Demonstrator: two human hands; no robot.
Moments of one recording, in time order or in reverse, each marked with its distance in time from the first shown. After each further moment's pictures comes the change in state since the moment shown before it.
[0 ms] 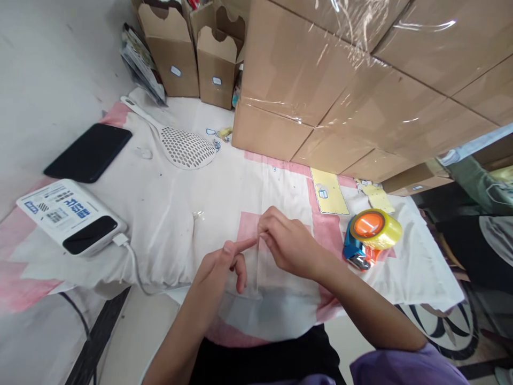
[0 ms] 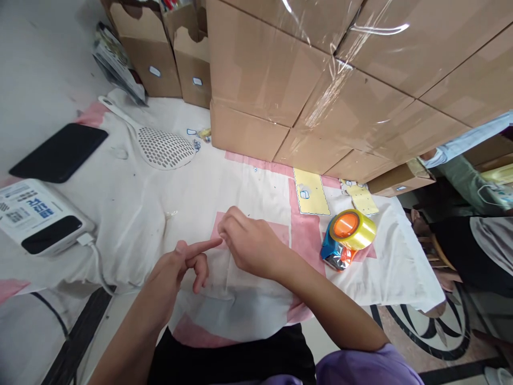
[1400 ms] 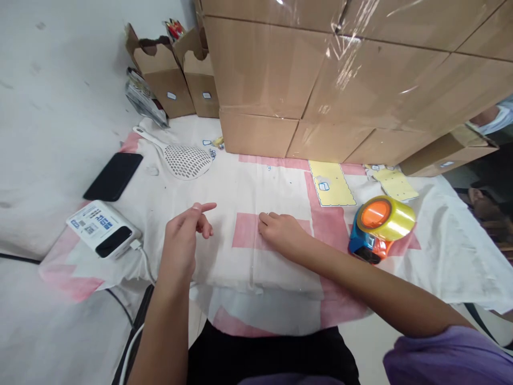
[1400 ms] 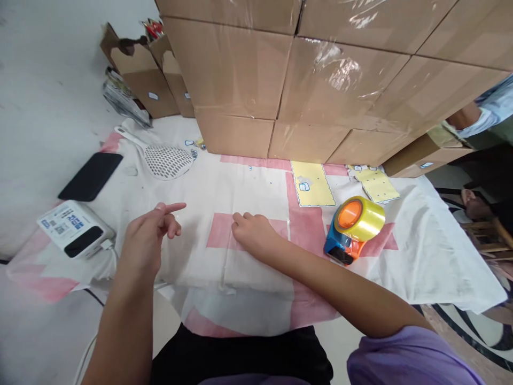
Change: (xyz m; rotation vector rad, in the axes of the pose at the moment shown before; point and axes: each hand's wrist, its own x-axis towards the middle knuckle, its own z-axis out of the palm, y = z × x) left_hand 0.048 0.027 -0.023 0.142 0.458 0.223; right_hand -0.018 0.042 0.025 -0.322 -0.452 0.129
